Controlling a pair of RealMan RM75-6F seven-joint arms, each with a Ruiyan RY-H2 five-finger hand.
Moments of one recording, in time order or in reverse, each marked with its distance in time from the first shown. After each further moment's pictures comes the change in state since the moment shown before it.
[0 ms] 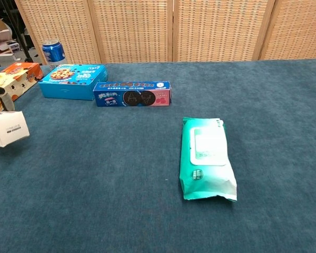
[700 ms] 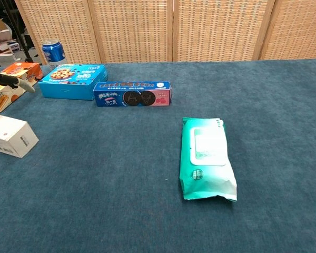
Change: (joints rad) left arm -0.052 -0.025 -0.036 -0.034 -0.186 -0.031 0.109; right arm 0.002 0.003 0.001 0.002 0.008 -0.009 0.009
